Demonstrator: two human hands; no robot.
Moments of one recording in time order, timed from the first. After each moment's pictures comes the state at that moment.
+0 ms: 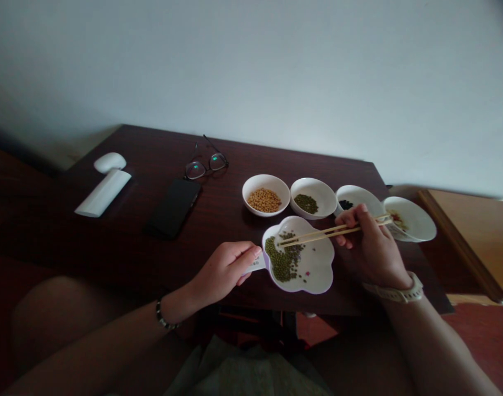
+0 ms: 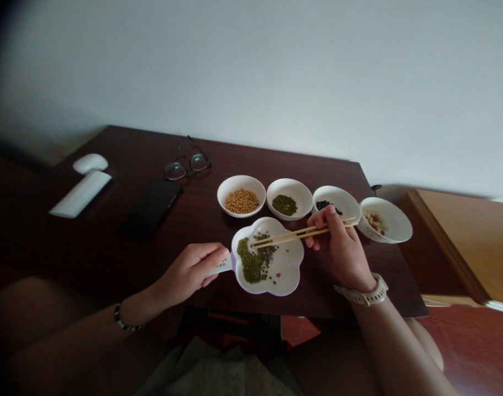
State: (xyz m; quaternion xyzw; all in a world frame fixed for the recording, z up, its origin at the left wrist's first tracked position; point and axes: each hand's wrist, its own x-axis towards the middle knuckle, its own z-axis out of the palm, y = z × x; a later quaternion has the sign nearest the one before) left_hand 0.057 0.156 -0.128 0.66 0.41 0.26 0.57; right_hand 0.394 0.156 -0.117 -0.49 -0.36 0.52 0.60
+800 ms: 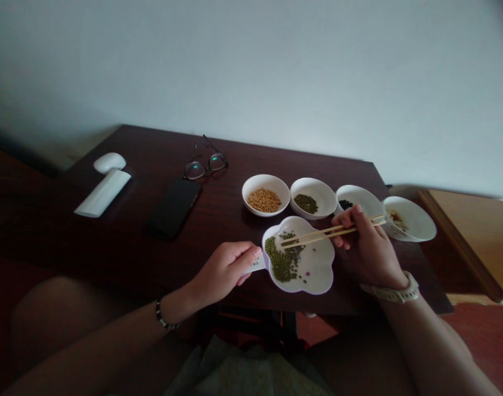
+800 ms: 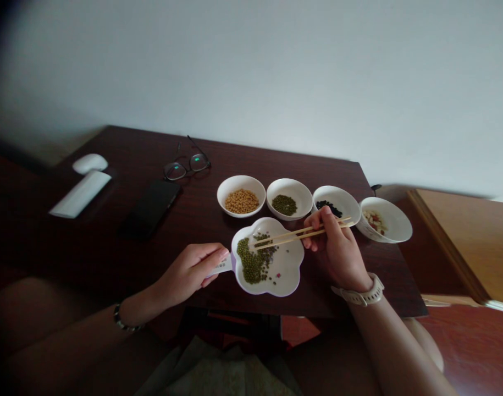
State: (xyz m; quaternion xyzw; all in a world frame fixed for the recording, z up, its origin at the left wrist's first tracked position) left_hand 0.058 0.155 -0.126 0.66 0.41 0.26 0.58; right_hand 0.390 0.156 -0.118 -0.49 -0.38 0.53 0.58
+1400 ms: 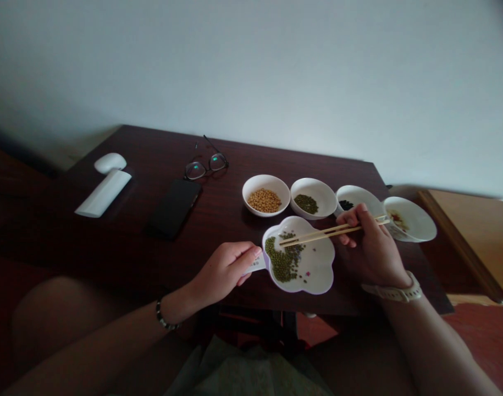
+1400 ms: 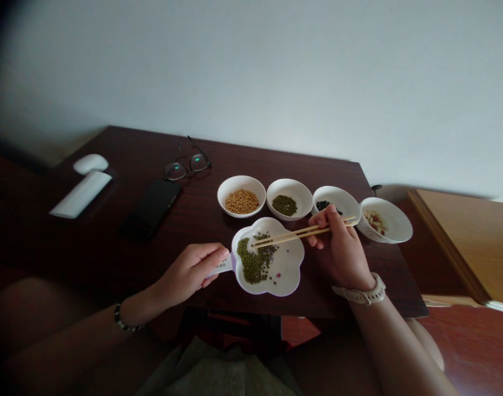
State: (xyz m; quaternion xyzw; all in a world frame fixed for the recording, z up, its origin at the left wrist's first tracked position) left_hand 0.056 0.156 -0.129 0.66 0.40 0.26 0.58; right_hand 0.390 0.158 -0.113 -0.48 -0.31 0.55 0.61
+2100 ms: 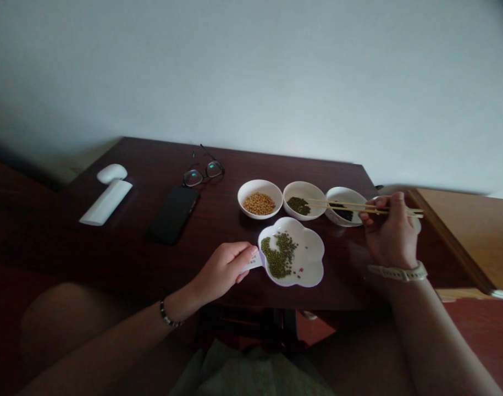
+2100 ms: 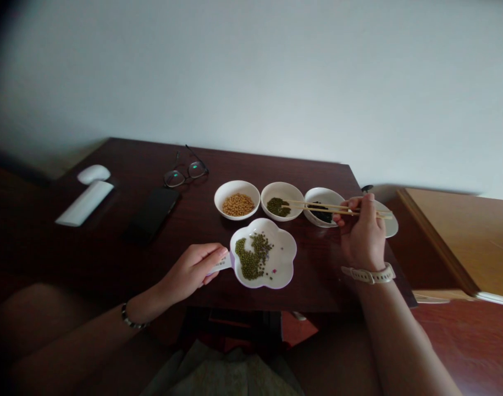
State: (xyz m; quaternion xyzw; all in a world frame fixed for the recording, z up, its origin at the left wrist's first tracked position) left_hand 0.058 0.158 -0.132 0.66 0.40 0.26 0.57; right_hand 0.442 0.178 -0.110 -0.47 -0.29 0.31 0.77
